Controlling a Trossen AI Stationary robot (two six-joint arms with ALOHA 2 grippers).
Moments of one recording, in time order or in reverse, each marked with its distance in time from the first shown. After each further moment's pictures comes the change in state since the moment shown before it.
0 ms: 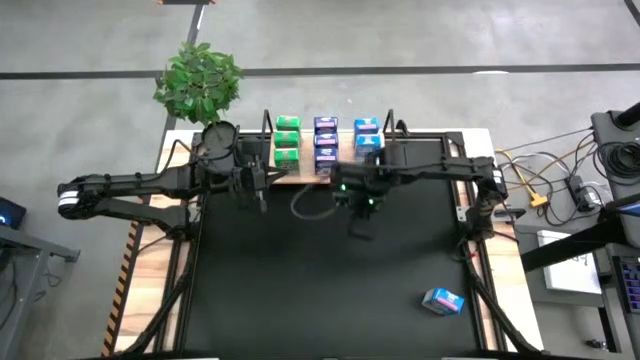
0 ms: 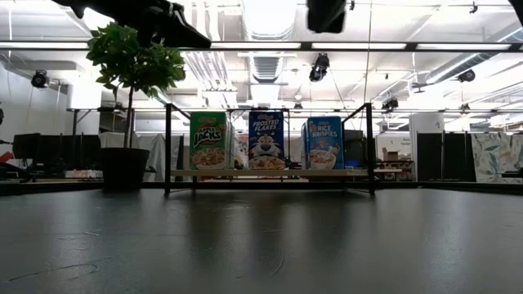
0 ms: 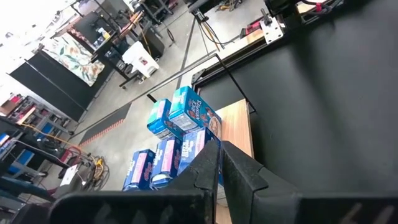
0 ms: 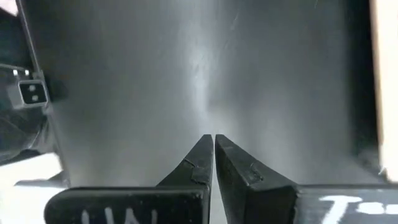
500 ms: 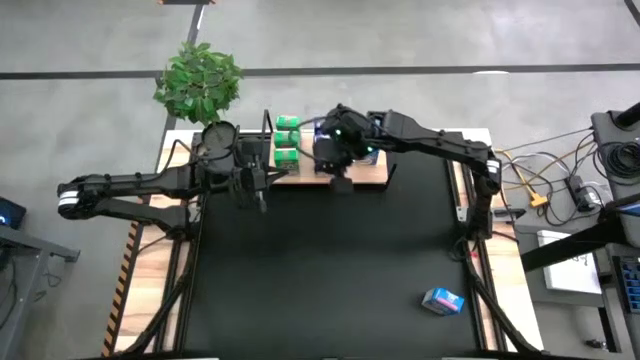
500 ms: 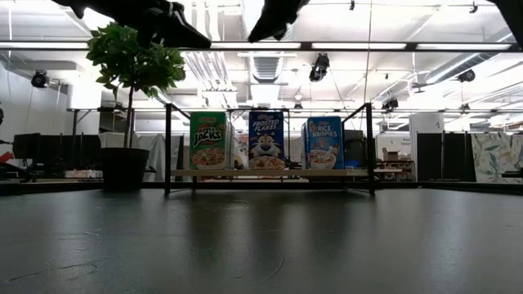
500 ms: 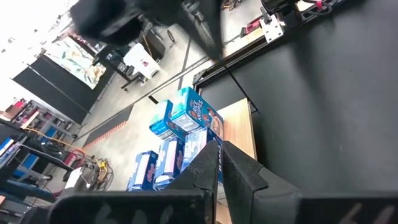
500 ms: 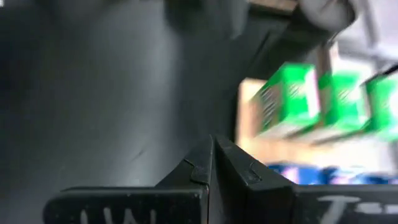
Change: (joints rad) left arm 0.000 0.000 0.000 0.001 0.000 0.024; right arm -0.228 0.014 0.005 0.467 -0.008 -0.555
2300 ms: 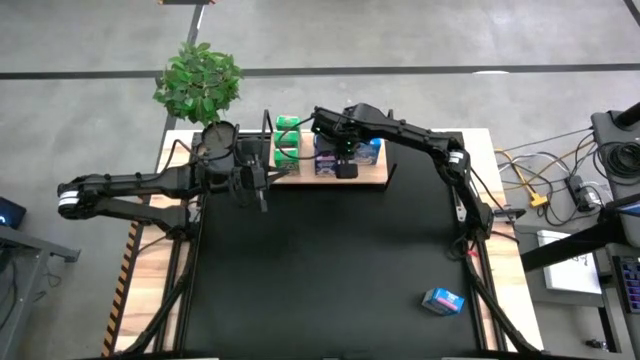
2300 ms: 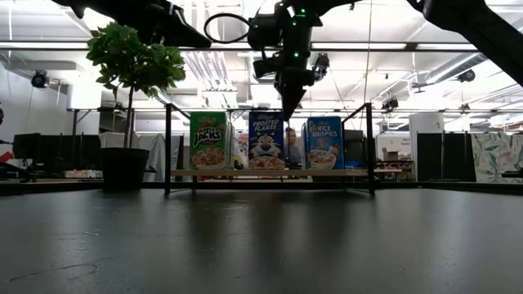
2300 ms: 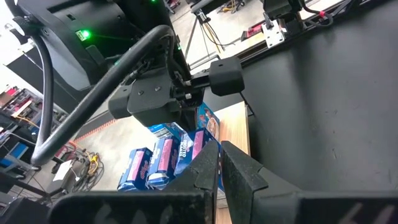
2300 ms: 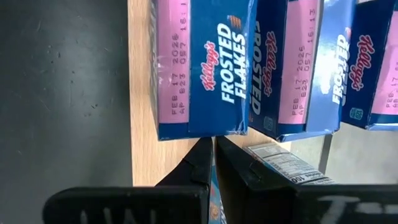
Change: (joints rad) left arm 0.000 0.000 0.000 0.003 0.000 -0.071; right arm -0.154 0.276 0.134 -0.342 0.347 -0.113
